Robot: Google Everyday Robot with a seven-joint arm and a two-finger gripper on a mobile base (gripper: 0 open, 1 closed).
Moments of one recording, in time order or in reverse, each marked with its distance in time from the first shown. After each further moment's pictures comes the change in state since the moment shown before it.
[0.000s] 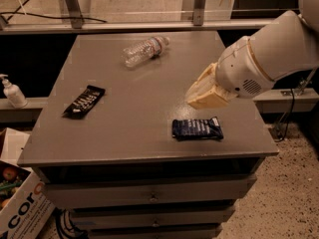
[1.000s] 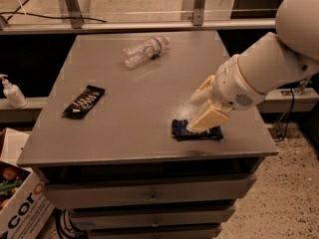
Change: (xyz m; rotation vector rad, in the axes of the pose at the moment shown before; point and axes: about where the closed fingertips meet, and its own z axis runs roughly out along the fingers) arm 0.038 0.001 0.028 -0.021 0.104 0.027
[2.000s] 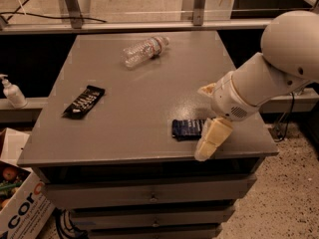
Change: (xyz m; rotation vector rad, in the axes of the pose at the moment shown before) arm 0.034 -0.002 0.035 -0.038 0.045 0.027
